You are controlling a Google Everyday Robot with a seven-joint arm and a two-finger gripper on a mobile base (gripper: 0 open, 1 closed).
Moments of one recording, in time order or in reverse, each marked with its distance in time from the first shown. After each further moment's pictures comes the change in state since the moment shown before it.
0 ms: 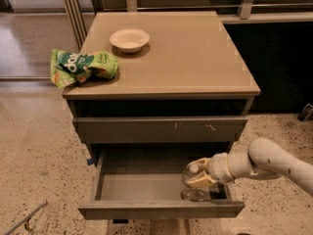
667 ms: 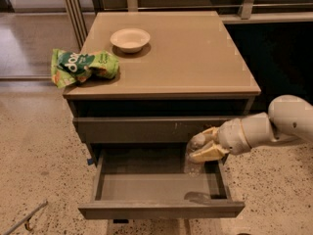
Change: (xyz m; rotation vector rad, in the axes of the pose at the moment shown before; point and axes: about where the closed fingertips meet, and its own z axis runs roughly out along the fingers) arm -0.134 0.010 -0.096 -0.009 0.013 0.030
